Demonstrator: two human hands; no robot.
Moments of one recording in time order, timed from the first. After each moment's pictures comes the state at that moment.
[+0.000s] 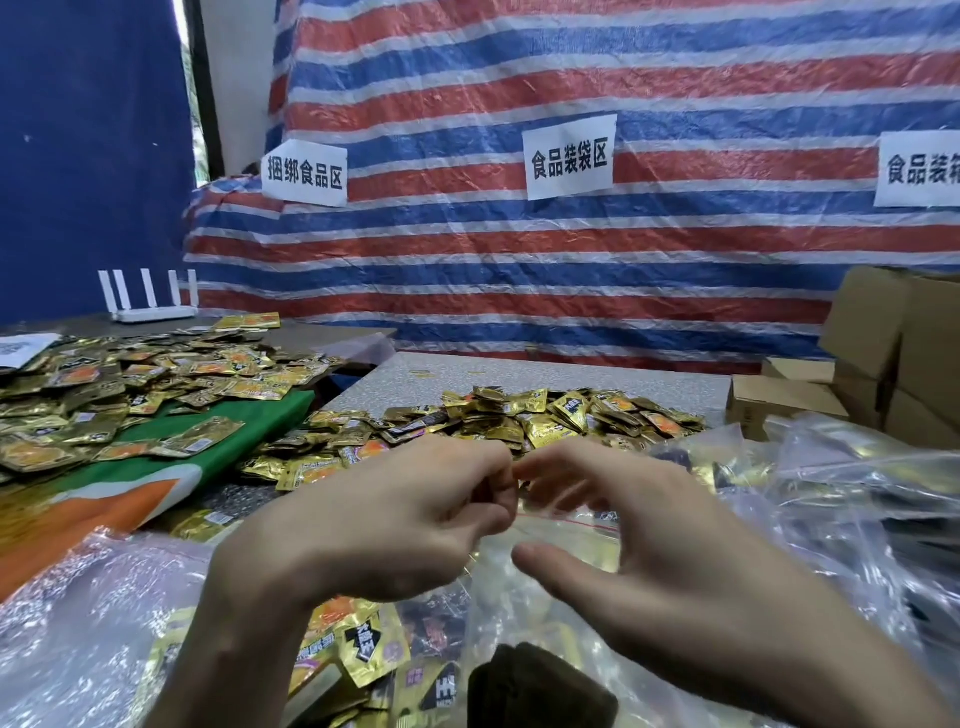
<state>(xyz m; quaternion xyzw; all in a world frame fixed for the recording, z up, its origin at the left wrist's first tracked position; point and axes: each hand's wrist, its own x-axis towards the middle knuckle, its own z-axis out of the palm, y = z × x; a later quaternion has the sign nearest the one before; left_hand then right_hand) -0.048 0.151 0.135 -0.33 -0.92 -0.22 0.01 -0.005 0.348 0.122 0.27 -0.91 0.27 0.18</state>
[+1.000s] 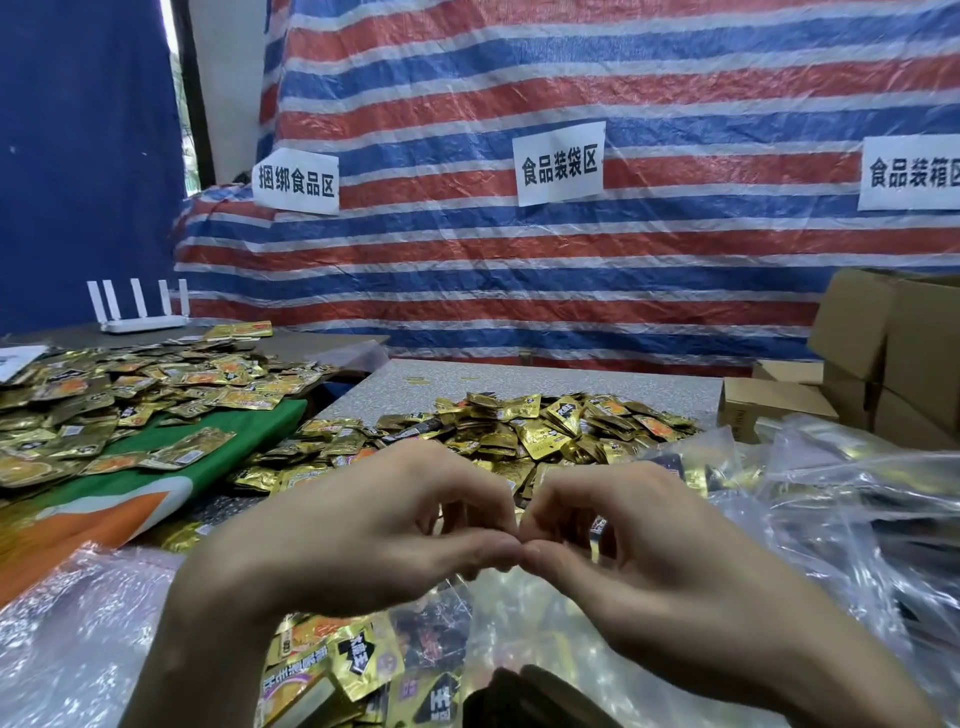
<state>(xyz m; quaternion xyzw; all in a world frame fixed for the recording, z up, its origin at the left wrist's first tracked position) -0.049 0.141 0.140 -0.44 -0.86 -0.25 0.00 -0.005 0.350 0.125 0.27 -0.92 0.25 0.15</state>
